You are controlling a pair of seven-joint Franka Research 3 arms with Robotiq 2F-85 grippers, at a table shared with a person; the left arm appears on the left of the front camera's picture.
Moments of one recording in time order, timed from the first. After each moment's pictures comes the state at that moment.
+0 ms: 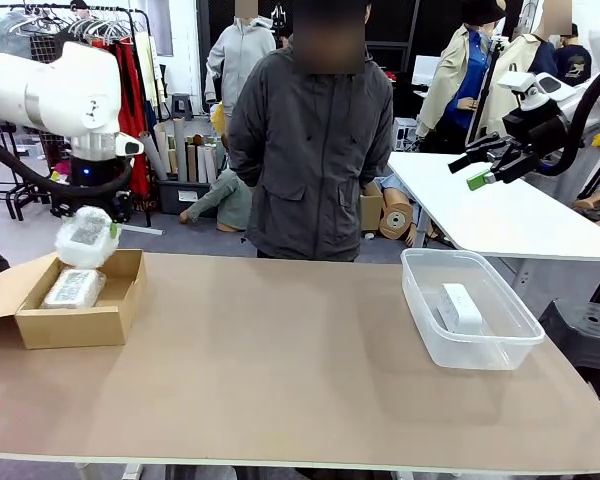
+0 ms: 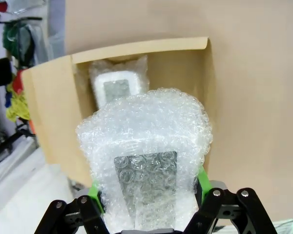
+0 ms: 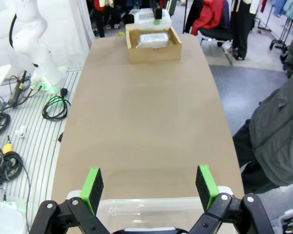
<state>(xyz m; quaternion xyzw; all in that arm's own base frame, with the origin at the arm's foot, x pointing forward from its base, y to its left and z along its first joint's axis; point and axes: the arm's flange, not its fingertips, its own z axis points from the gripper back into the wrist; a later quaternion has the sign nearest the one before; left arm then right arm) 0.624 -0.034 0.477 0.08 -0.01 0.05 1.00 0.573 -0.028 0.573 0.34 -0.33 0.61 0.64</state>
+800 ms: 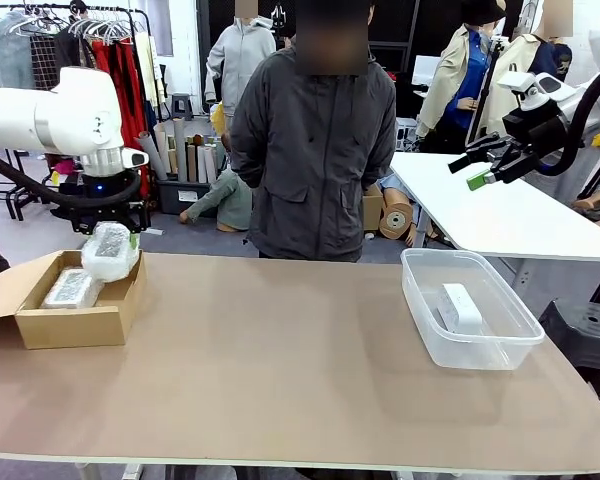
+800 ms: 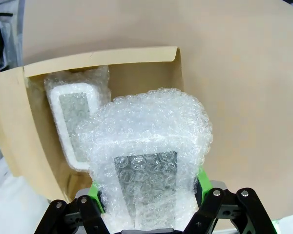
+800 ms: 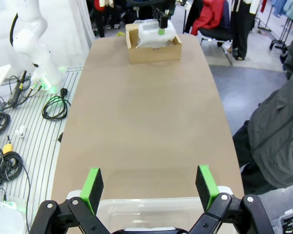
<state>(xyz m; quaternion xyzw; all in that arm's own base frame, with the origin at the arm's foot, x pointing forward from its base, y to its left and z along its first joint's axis) 0.637 -0.041 0.447 0.01 0.00 0.07 1.00 0.573 -0.028 0.573 0.34 -0.33 0.61 0.64</state>
